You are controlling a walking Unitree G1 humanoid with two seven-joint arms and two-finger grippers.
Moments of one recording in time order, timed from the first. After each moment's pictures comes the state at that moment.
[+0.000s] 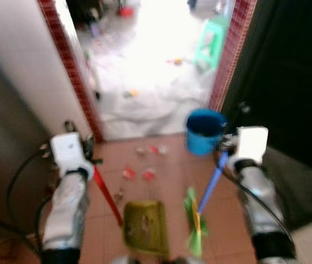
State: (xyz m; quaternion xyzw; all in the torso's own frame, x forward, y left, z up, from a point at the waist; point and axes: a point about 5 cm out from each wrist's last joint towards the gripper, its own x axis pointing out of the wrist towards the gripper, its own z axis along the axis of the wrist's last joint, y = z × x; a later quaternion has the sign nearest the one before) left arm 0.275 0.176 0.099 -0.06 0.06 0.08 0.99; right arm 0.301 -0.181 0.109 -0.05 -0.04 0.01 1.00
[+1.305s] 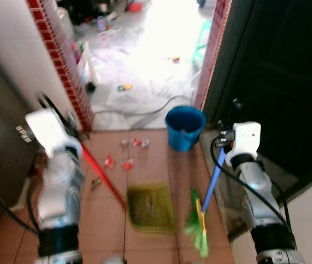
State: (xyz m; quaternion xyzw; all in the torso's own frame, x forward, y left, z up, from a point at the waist) left arm 0.305 0.195 0.161 -0.11 -0.05 0.16 0.98; right arm 0.309 -0.182 0.108 -0.06 -0.03 0.02 1.00
